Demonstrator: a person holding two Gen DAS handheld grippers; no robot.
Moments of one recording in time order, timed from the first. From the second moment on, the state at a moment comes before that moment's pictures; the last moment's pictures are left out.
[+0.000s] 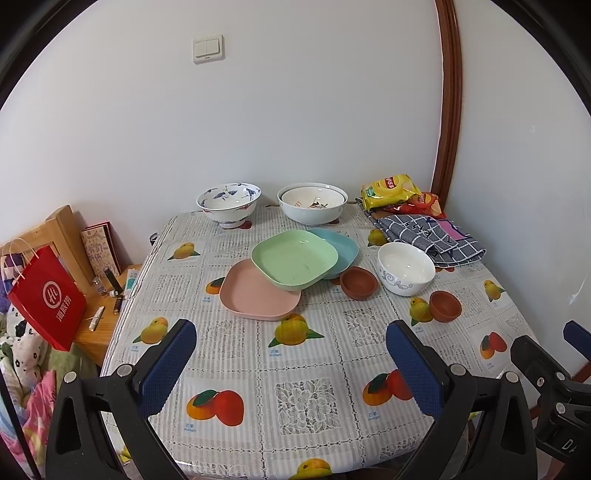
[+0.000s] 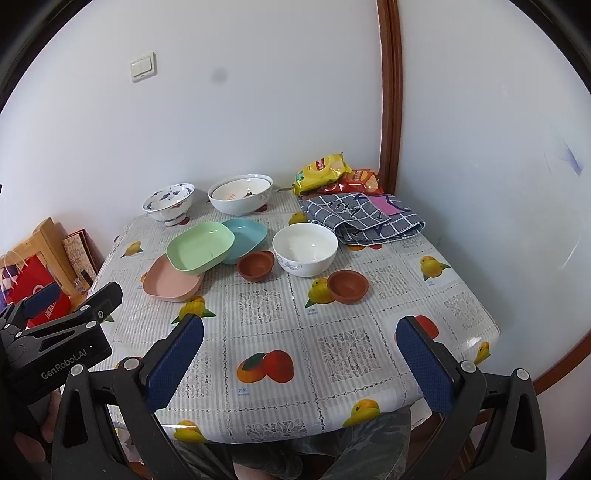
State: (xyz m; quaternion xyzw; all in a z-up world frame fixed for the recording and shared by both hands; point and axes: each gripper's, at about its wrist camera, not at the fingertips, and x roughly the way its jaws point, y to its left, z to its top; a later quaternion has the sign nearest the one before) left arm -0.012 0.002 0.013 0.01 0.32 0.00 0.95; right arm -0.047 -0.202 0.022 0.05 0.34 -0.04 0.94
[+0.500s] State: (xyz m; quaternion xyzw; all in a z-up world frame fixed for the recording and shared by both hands) left arm -0.015 0.002 0.012 0.01 0.32 0.00 0.95; right arm -0.048 -0.202 0.021 0.05 0.34 -0.04 0.94
